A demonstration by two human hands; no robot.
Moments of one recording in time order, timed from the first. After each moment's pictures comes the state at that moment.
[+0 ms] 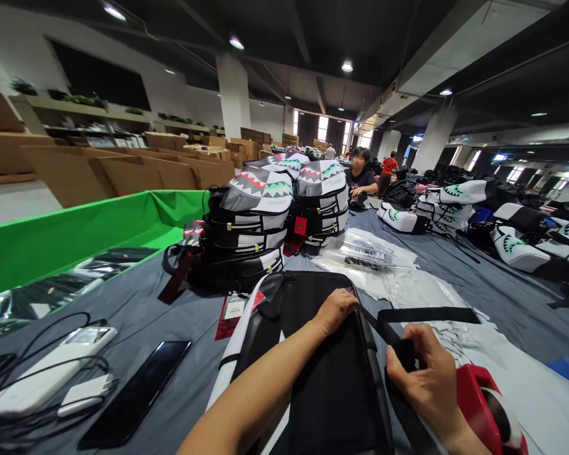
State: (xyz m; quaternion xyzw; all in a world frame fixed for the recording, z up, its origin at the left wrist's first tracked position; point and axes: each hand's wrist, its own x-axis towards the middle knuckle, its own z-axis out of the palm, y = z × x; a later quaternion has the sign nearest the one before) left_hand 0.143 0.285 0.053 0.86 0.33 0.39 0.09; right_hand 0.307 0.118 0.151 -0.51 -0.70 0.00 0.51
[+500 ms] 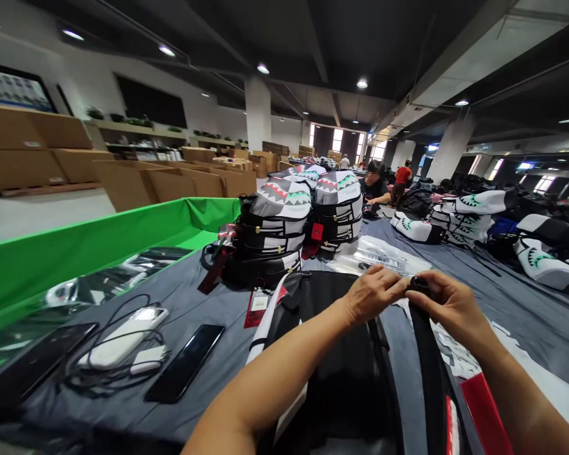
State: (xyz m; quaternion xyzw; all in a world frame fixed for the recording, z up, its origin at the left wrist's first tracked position) left_hand 0.155 0.224 0.181 0.88 0.23 0.42 -0.04; right_hand 0.331 0.157 0.231 -0.44 -0.76 0.17 0.45
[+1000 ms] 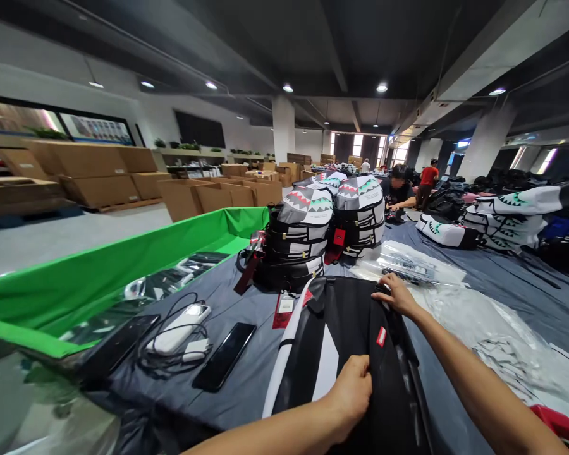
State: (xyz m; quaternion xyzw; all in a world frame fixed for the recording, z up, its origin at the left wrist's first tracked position) left_hand 0.115 0.102 0.079 0.52 0.42 0.41 0.62; right_hand 0.280 0.330 0.106 -0.45 -0.86 0.06 0.25
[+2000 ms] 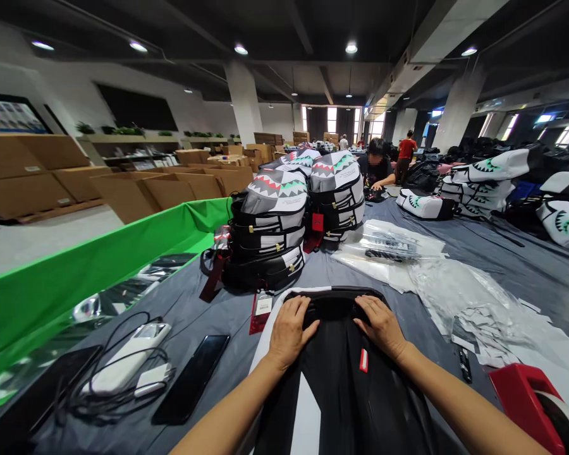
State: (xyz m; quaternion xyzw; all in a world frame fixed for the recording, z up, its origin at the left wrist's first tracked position) left_hand 0.000 0.209 0.006 0.75 0.54 0.36 -0.10; right_hand 0.280 0.251 0.015 -0.35 -0.87 -0.07 0.33
